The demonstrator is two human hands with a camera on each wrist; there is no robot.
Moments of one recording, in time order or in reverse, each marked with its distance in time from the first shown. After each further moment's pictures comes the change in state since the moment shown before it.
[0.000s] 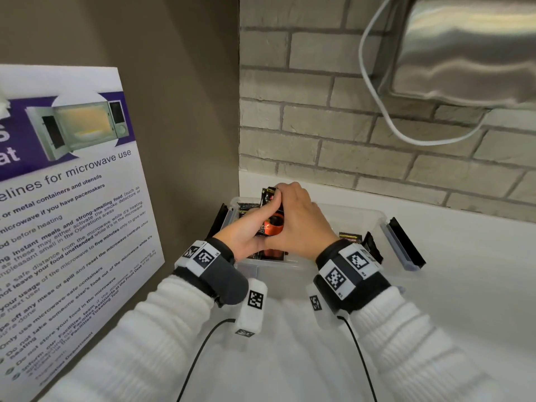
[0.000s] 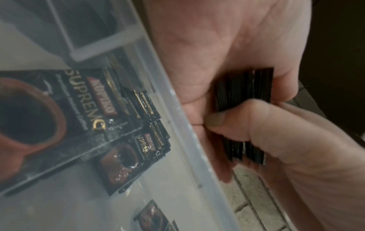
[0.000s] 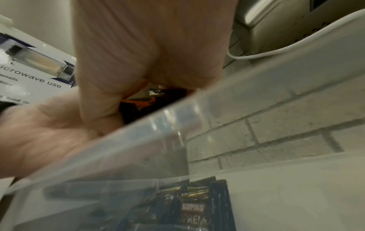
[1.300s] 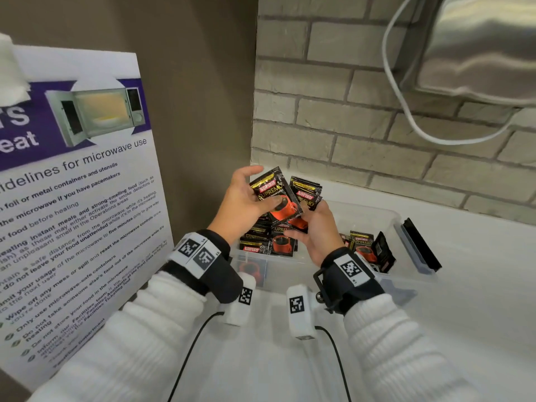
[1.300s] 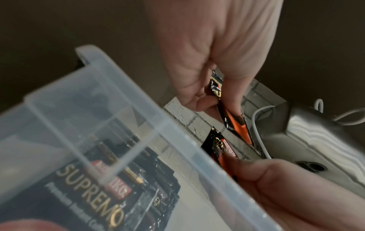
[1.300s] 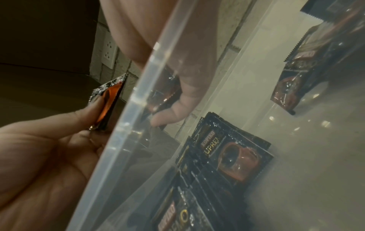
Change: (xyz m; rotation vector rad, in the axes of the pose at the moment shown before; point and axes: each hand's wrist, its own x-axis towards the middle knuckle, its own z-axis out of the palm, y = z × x) left_hand -0.005 0.007 -0.019 0.296 0.353 0.495; right_hand 0.007 0.013 0.031 1.321 0.142 0.634
